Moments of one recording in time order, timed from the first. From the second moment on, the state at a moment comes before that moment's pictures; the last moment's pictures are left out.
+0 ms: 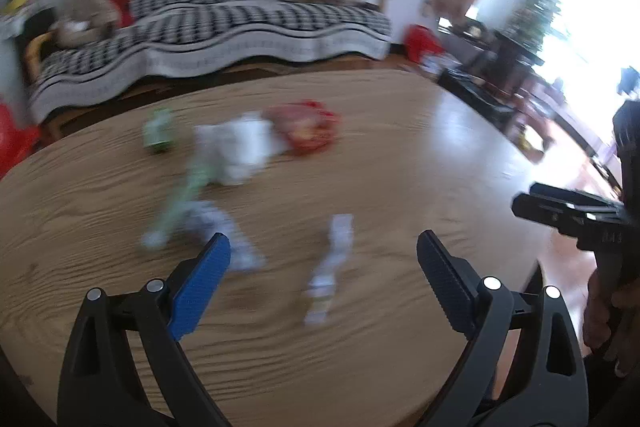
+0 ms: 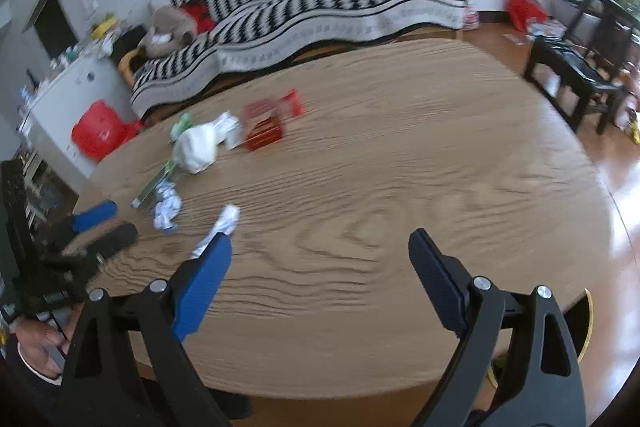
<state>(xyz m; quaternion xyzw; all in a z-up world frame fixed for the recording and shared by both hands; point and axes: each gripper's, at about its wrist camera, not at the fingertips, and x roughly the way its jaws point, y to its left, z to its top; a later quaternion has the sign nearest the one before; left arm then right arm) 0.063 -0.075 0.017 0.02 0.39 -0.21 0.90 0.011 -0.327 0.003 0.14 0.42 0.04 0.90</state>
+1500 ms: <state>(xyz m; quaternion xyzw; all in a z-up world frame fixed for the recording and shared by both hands) 0.158 0.014 -0.045 0.07 0.44 -0.08 0.89 0.094 -0.182 -0.054 0.02 0.46 0.08 0.89</state>
